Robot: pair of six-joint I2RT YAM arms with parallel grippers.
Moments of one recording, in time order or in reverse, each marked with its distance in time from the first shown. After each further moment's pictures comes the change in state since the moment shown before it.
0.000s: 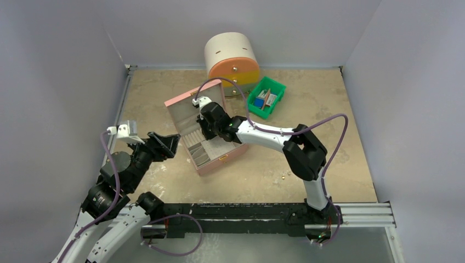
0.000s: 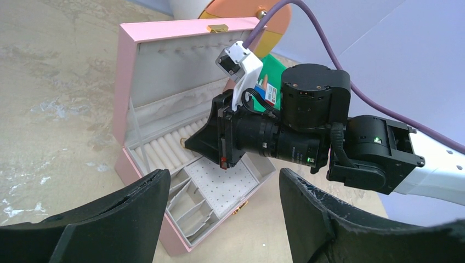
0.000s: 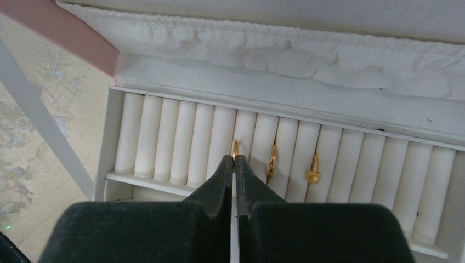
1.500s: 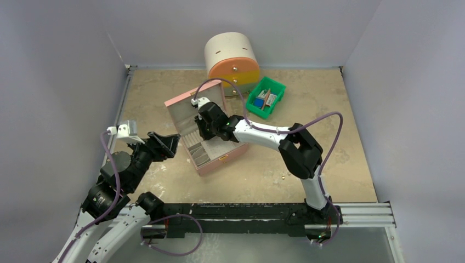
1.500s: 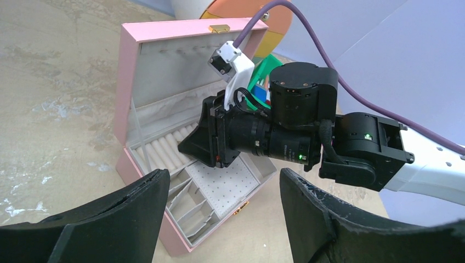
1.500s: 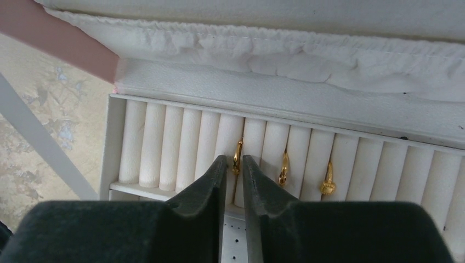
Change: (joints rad) left arm 0.005 0.000 -0.002 0.000 0.001 0.000; right arm -0.001 0.051 0.049 -0.027 -0.024 0.044
